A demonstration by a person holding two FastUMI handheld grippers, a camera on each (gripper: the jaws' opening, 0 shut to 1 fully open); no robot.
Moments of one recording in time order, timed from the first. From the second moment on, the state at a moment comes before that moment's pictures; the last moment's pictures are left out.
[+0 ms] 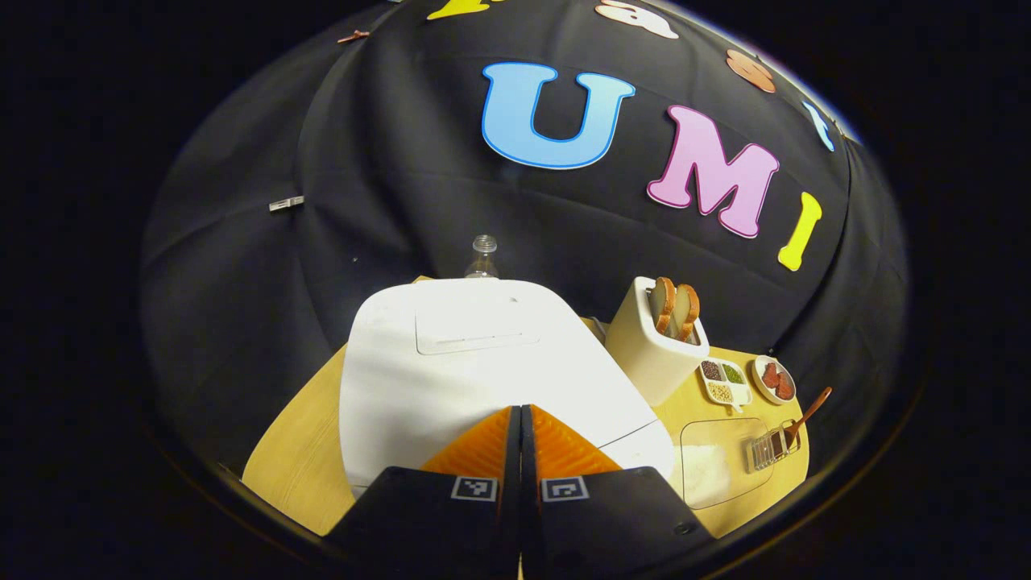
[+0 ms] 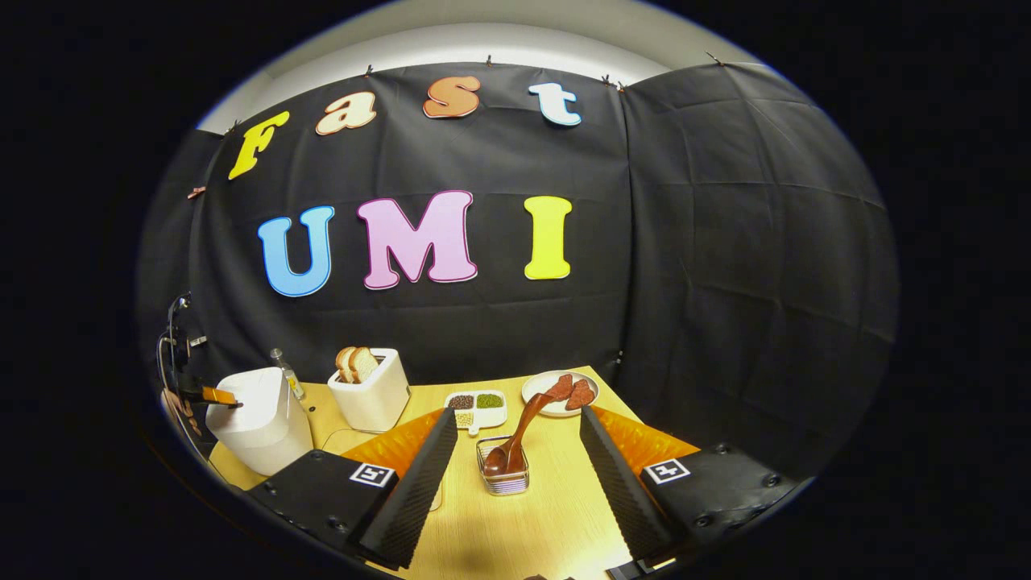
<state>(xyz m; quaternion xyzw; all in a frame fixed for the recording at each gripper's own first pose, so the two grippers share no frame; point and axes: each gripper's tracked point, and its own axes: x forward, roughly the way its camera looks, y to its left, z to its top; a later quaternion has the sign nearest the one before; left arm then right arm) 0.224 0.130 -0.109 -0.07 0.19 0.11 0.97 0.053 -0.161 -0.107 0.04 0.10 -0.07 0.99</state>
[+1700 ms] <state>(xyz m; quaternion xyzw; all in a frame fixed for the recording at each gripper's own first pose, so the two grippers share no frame) 0.087 0.030 -0.009 -0.03 0.04 0.18 0.98 0.135 -0.172 -0.170 0.07 0.15 0.00 0.99</state>
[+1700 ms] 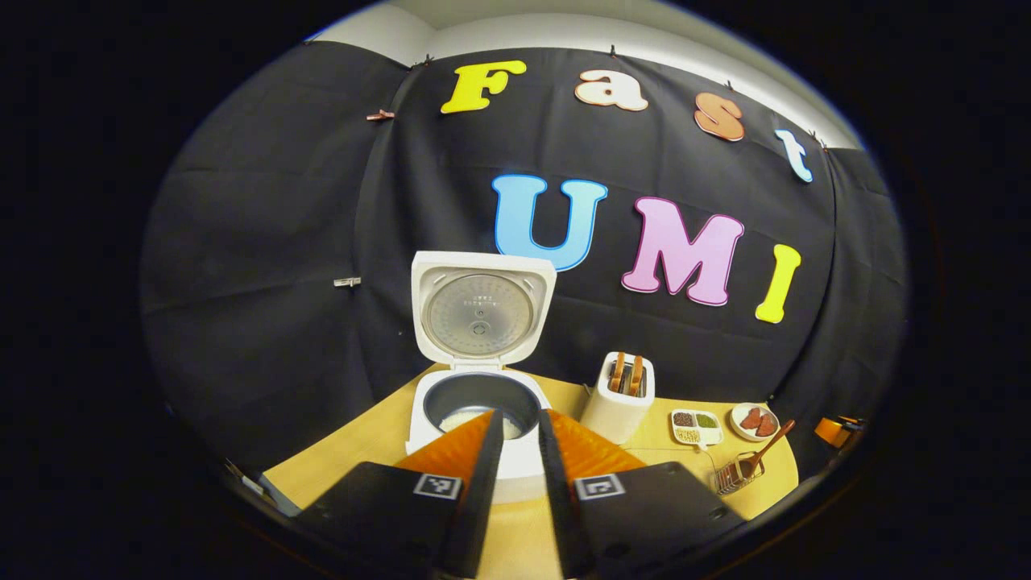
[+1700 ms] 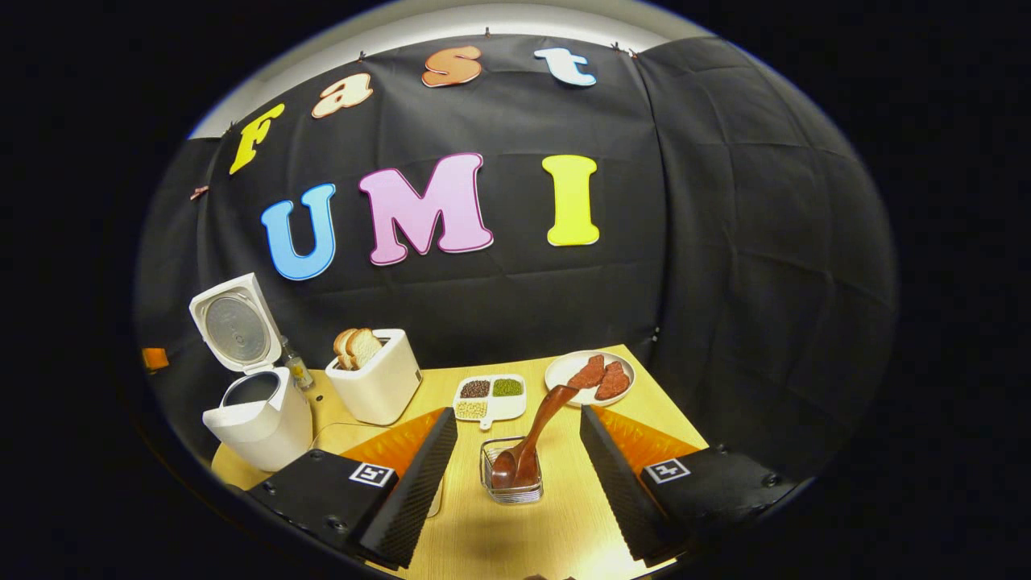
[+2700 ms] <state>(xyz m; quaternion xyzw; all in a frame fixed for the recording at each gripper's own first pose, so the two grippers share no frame) 0.058 -0.029 -0.111 -0.01 0.15 0.24 0.96 0.253 -0.175 -0.326 0.17 0.31 0.03 0.94</state>
